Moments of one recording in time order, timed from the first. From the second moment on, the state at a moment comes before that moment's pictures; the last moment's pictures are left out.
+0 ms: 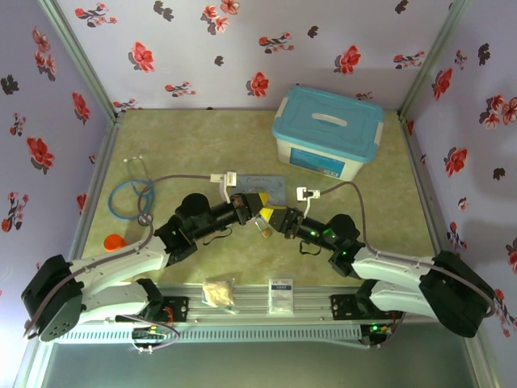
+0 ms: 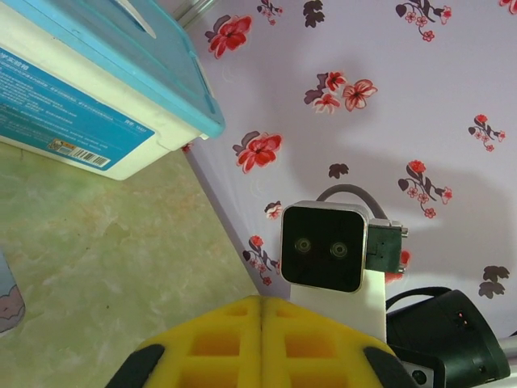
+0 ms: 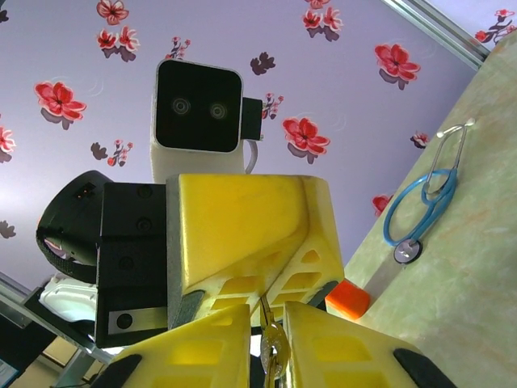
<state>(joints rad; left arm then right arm) -0.94 1.11 0.59 0.52 0.16 -0.93 0.86 1.13 0.27 1.07 -0.39 1.04</state>
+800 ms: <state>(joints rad) -0.92 0.97 0.59 0.24 -0.02 -0.91 0.86 0.95 0.23 0.77 -0.27 1.00</state>
